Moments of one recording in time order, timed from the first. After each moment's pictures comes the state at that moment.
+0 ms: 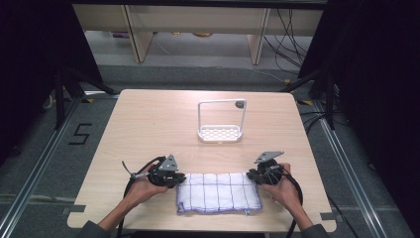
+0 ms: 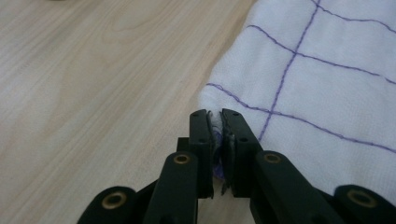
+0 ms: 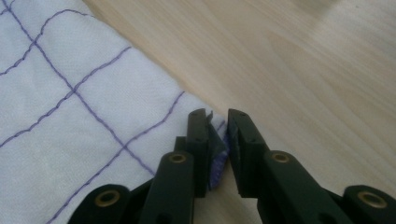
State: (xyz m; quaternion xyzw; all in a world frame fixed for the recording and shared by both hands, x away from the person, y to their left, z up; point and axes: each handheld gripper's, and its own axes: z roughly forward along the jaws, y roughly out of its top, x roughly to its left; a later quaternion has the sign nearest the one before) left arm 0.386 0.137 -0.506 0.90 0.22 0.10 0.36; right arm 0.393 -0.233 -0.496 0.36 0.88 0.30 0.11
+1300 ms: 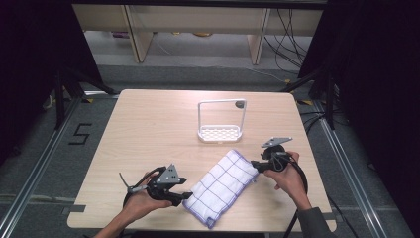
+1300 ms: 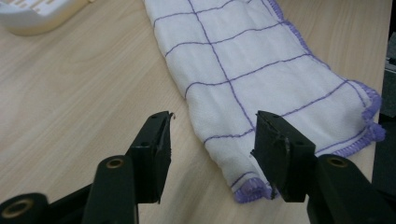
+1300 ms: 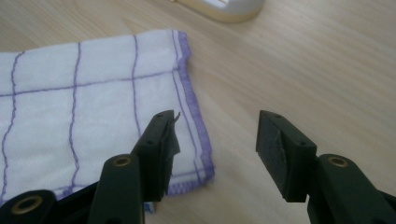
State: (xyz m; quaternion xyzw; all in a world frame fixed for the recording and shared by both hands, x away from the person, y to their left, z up) left arm 0.343 0.120 -0.486 0.89 0.23 0.07 0.40; right arm 0.411 -0.248 -0.465 0.44 0.83 0.30 0.14
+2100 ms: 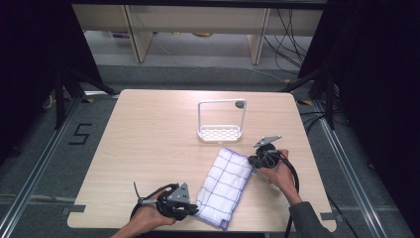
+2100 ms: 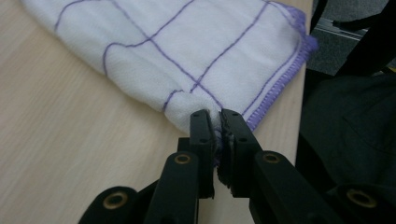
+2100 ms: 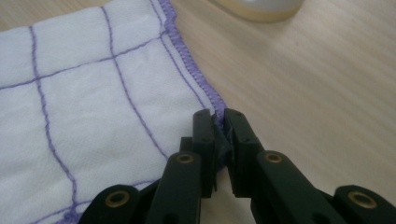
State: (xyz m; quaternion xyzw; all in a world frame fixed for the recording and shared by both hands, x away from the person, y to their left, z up) left arm 0.306 0.089 -0.505 0.91 0.16 0.01 0.39; right arm 0.446 -0.231 -0.494 0.39 0.86 0.29 0.13
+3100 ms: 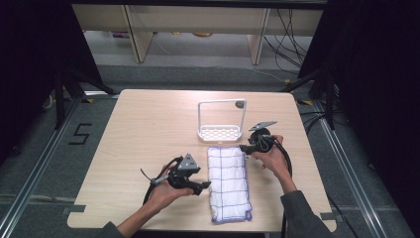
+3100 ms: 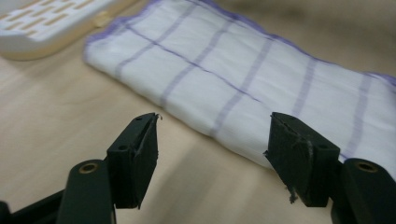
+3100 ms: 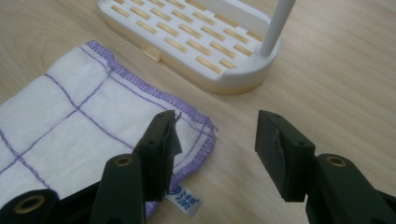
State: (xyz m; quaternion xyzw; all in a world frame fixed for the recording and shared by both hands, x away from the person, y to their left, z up) left arm 0.387 0.074 -0.492 0.85 0.30 0.09 0.42; right arm 0.484 -0.219 -0.478 0.41 0.84 0.31 0.14
